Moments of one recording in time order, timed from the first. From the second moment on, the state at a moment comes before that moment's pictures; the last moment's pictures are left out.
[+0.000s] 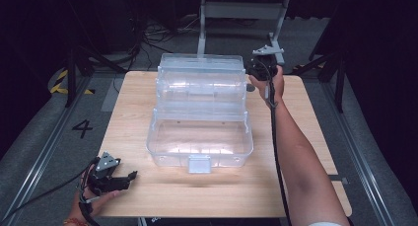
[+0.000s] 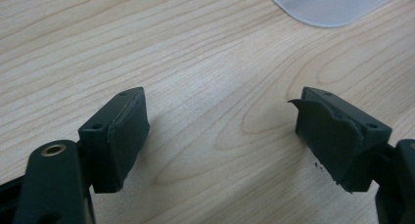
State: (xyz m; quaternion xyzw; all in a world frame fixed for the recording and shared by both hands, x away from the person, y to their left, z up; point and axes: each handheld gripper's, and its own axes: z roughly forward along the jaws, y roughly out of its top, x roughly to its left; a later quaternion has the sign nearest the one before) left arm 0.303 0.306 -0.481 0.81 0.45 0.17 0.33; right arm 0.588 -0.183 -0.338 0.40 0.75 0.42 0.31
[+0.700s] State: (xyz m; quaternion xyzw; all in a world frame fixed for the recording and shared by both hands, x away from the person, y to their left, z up) left arm 0.303 0.305 -0.482 0.81 0.45 0.18 0.33; right arm 0.523 -0.209 -0.339 0.31 0.80 0.41 0.32
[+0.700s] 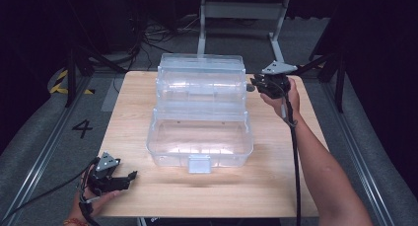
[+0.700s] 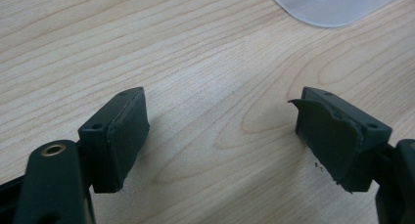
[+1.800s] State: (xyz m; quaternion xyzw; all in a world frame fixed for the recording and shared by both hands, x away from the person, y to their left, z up) left arm 0.302 0.305 -0.482 0.81 0.45 0.18 0.33; right arm 0.425 -0.256 -0.397 0.25 0.83 0.41 0.28
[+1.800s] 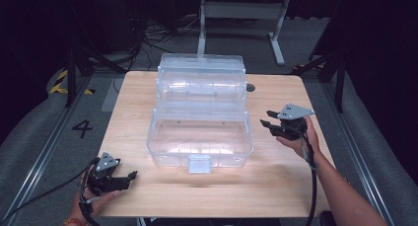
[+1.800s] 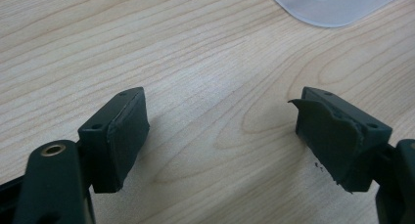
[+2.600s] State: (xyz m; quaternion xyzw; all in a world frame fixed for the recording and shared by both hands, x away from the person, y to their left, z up) left arm 0.302 0.305 -0.481 0.81 0.45 0.18 0.33; right arm 0.378 -0.302 -0.447 0.31 0.85 0.37 0.23
